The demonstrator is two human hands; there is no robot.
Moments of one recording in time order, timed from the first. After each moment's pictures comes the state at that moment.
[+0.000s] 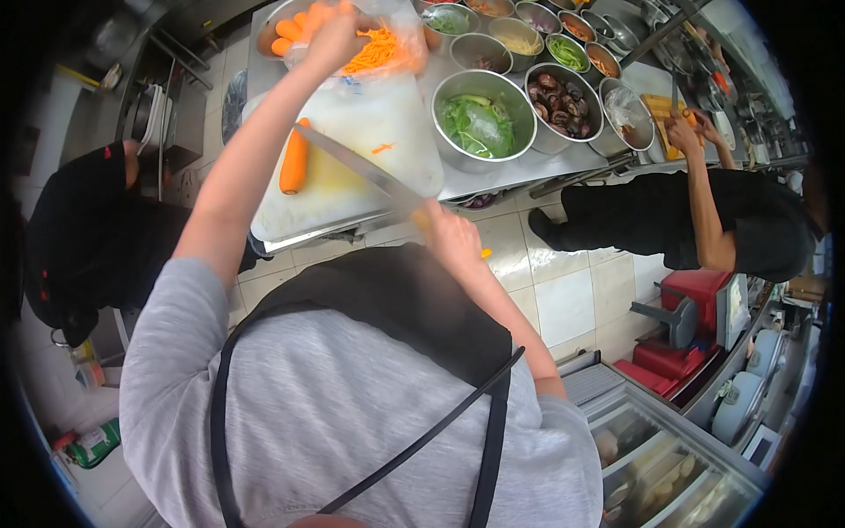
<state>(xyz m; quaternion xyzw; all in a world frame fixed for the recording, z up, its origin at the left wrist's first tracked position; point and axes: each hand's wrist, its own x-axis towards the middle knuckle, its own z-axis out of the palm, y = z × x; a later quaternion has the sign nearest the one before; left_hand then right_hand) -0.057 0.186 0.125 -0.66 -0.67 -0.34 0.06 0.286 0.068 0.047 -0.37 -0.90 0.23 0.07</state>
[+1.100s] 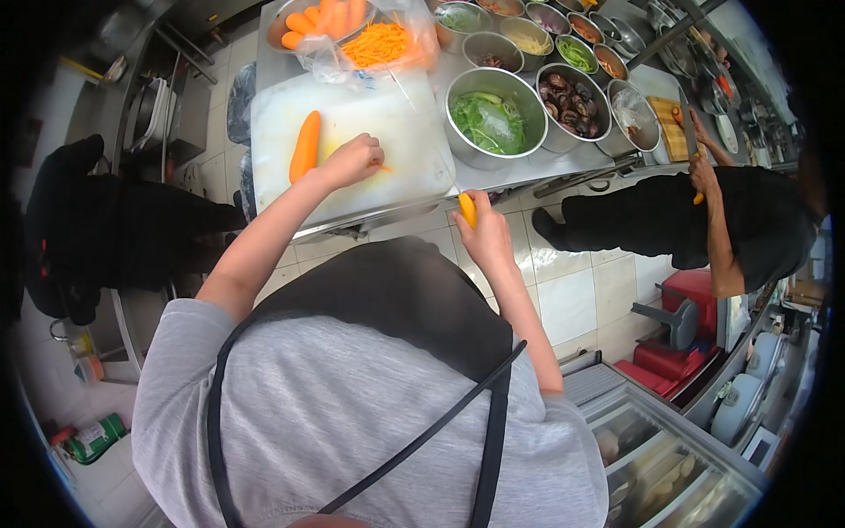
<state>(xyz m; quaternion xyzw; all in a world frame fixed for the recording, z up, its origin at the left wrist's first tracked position) 0.009 0.045 0.008 -0.75 -0.62 -0.17 -0.16 0.305 0.072 0.078 -0.47 -0.81 0.33 0.13</state>
